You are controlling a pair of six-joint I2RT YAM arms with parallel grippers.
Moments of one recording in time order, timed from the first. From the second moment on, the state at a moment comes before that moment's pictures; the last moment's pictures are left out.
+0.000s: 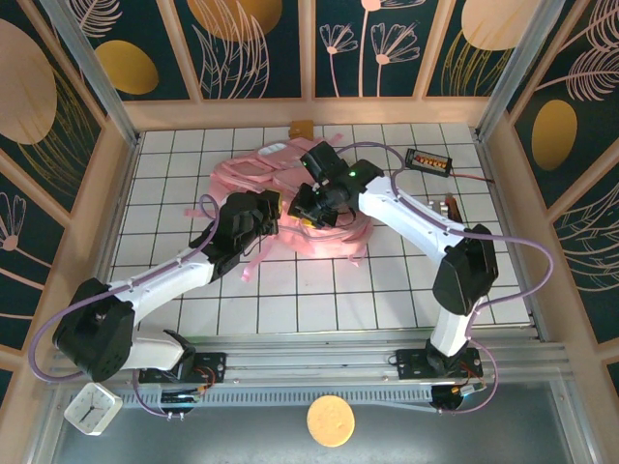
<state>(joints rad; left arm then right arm) -0.64 1.34 0.75 0.27 -0.14 -1.87 0.76 1.78 1.66 -0.92 -0.26 1.04</state>
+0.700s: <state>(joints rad) -0.64 1.34 0.76 0.25 -0.13 -1.86 0.77 1.79 1.66 -0.95 -0.21 0.99</state>
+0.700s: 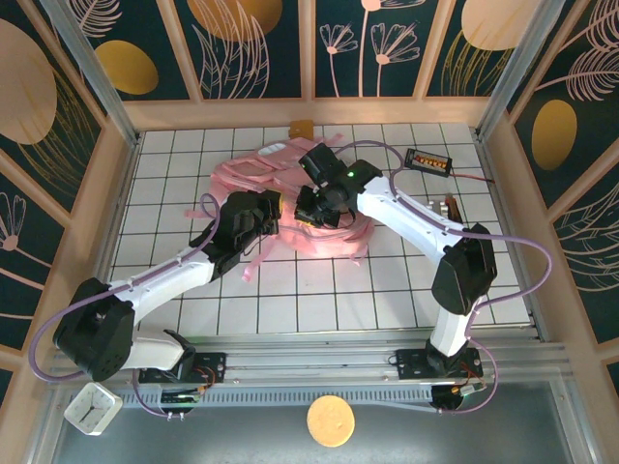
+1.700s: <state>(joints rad) -0.46 1.15 0.60 0.16 0.04 -1.74 0.71 1.74 1.53 -1.06 -0.23 0.80</state>
